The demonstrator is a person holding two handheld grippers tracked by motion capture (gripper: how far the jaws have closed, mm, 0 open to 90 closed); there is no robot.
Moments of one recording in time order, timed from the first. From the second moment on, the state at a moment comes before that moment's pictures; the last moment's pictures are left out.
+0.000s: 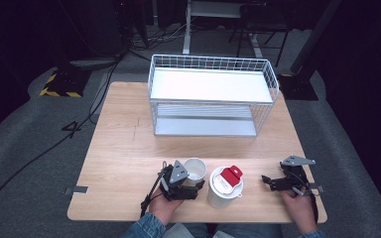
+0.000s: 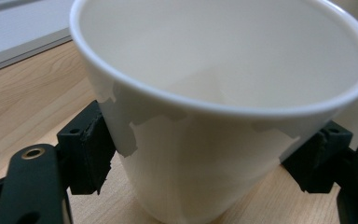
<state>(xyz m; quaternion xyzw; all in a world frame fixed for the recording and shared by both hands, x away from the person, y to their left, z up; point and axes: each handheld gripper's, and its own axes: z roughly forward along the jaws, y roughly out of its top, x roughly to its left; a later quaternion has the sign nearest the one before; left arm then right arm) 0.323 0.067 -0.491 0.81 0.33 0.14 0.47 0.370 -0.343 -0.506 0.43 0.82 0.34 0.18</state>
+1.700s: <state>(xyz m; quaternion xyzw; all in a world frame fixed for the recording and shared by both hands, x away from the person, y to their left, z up) 0.310 0.089 -0.441 0.80 0.34 0.16 0.46 0.371 -0.339 -0.506 0.44 0.81 0.33 0.19</state>
